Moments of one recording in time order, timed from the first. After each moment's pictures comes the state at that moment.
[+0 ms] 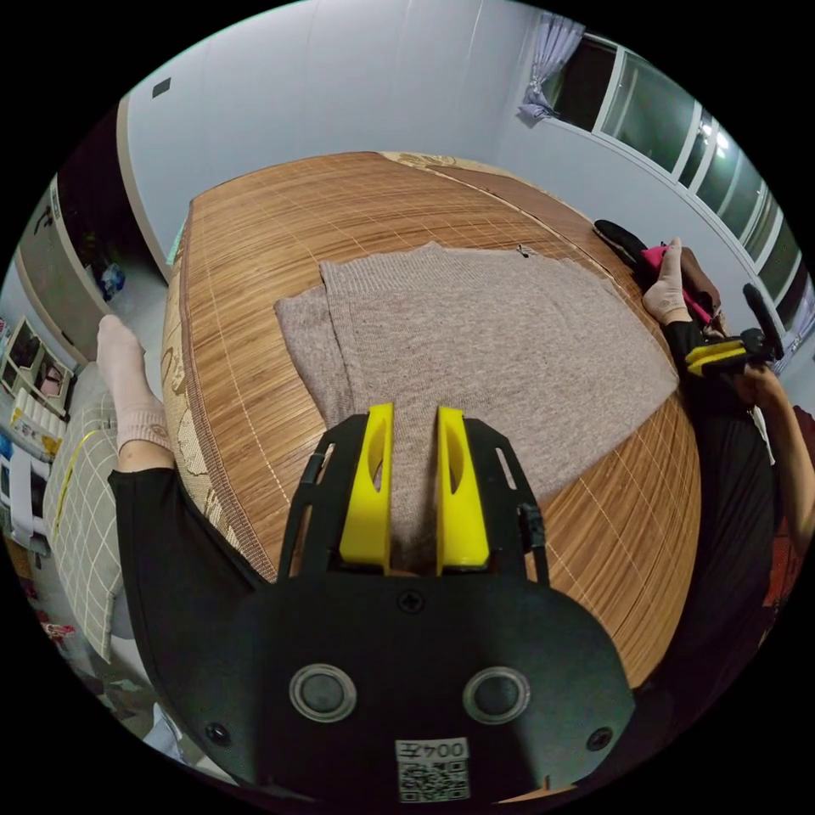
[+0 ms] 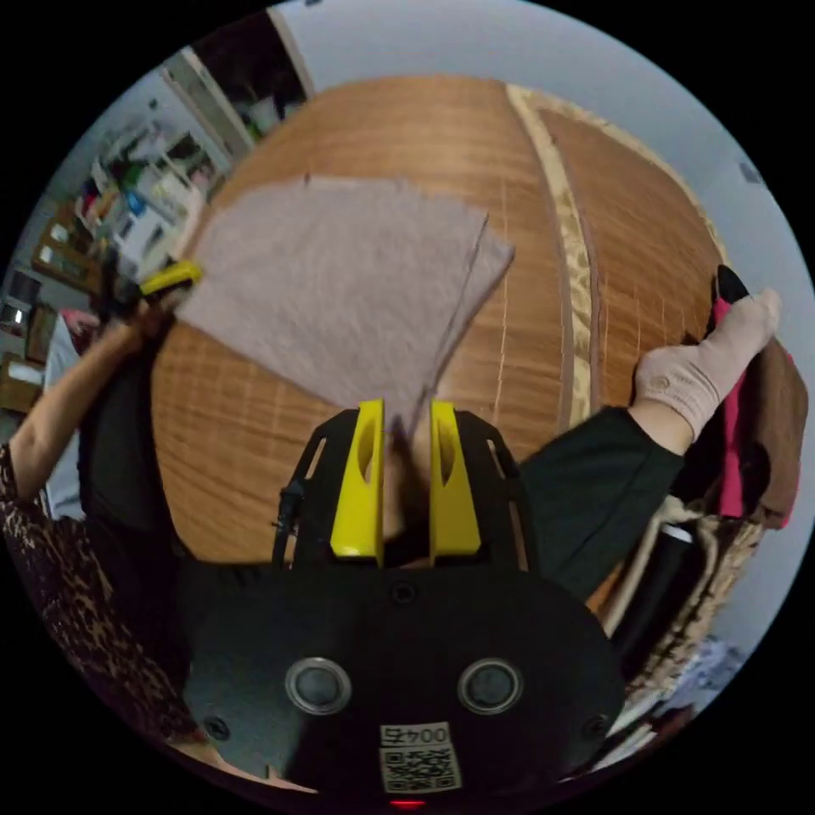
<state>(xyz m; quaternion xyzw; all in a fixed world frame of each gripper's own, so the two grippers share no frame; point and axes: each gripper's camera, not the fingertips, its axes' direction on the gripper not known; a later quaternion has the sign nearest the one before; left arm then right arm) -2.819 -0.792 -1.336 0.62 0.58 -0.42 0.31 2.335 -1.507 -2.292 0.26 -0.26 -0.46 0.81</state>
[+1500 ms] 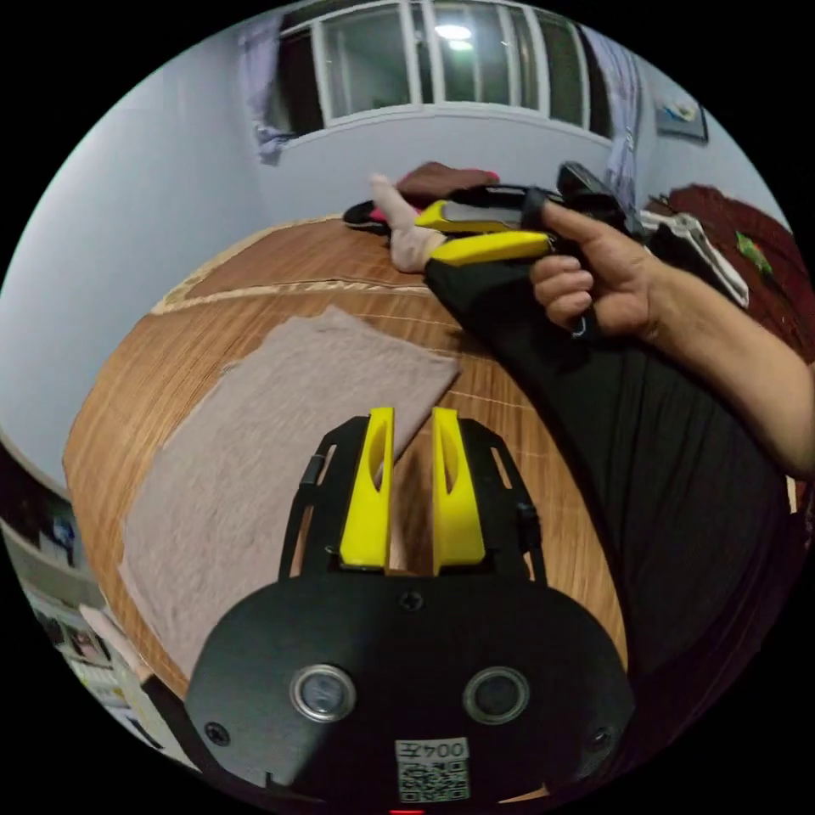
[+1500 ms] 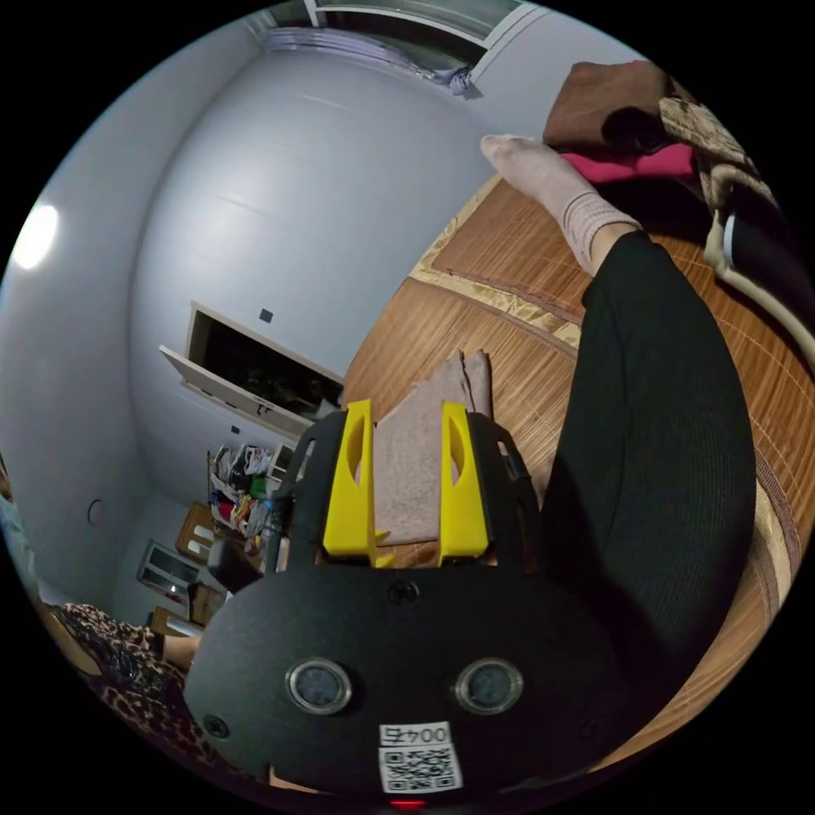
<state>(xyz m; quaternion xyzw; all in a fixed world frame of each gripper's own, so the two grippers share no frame) -2.658 -0.802 -1.757 0.82 0.33 -0.27 0.37 2.585 -1.470 -2.224 0.31 -0.71 -0.11 0.62</state>
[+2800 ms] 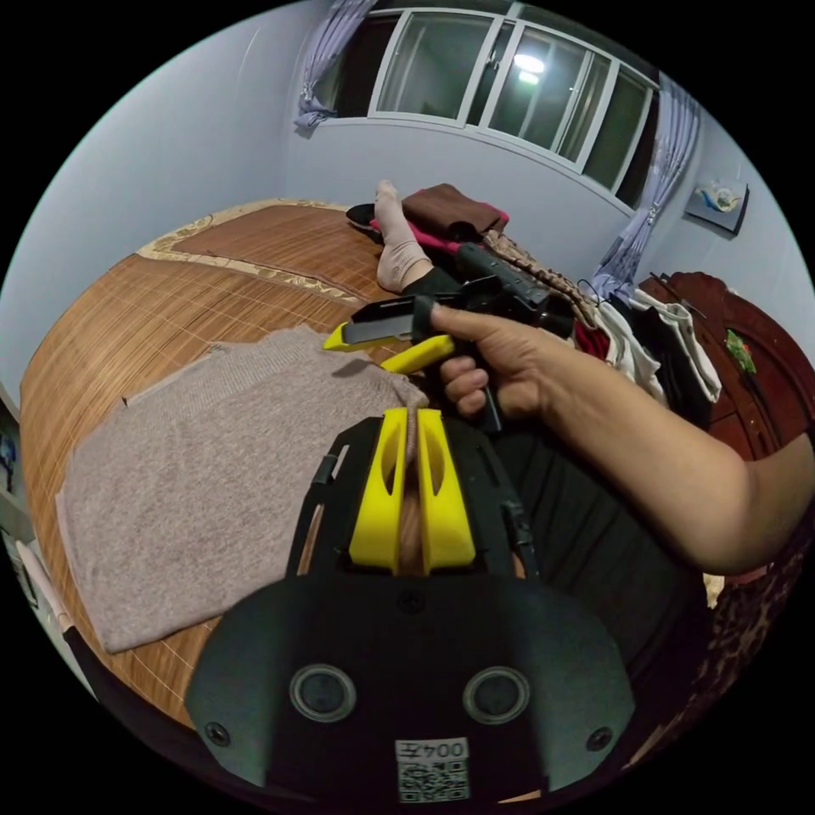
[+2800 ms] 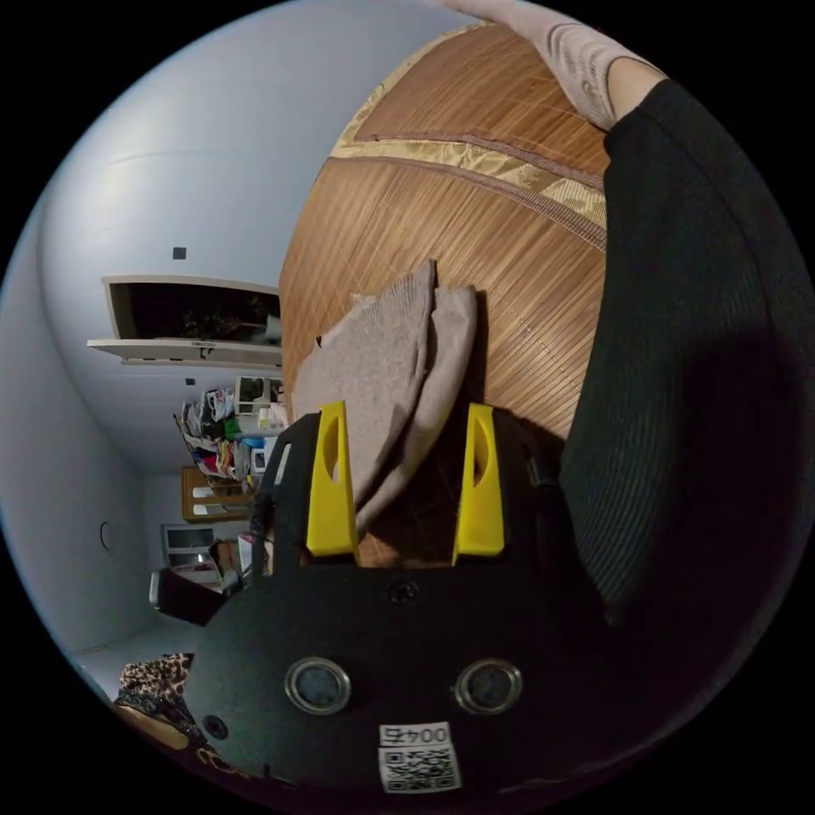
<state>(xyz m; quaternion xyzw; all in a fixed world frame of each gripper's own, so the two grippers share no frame) -2.648 -0.790 -1.730 0.80 0.47 -0.25 0.27 2.513 -1.587 -2.286 0.10 -0.66 -0.19 0.72</state>
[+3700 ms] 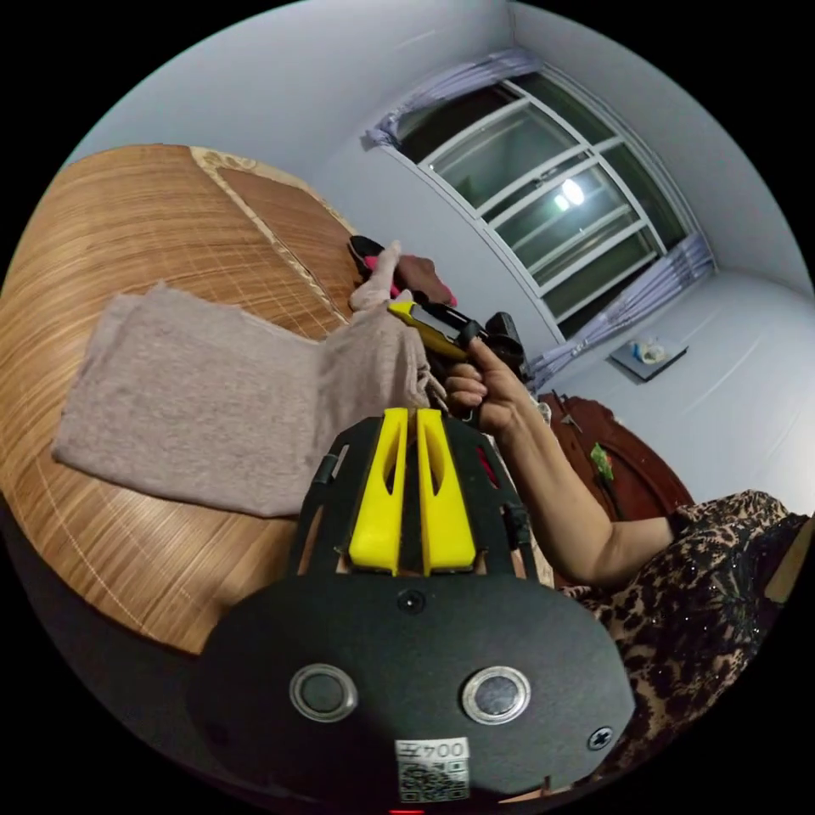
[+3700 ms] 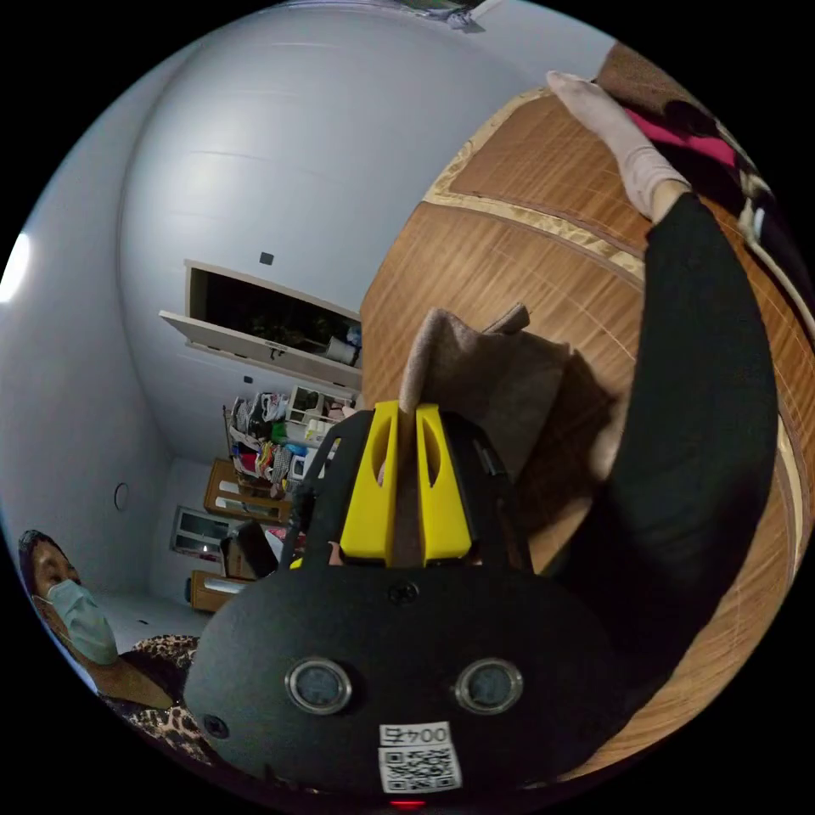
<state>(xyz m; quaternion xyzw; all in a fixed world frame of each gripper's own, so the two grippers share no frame) -2.680 -0.627 -1.428 0.75 0.64 -0.18 0.04 2.551 -1.440 -2.280 0.20 -0.71 -0.19 0.65</state>
